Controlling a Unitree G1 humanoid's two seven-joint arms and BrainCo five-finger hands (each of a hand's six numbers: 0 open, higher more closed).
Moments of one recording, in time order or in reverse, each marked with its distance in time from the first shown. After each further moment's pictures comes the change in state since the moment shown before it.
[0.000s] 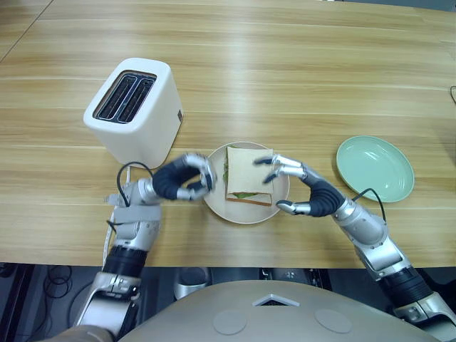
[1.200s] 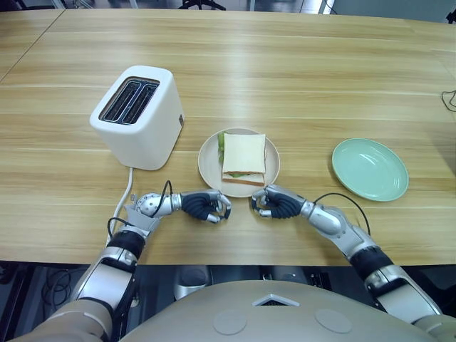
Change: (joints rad) left arm -0.287 0.013 -0.111 0.805 0.915 -0.506 0.523; right arm -0.266 0.200 0.052 0.663 -0.523 0.039 -0.119
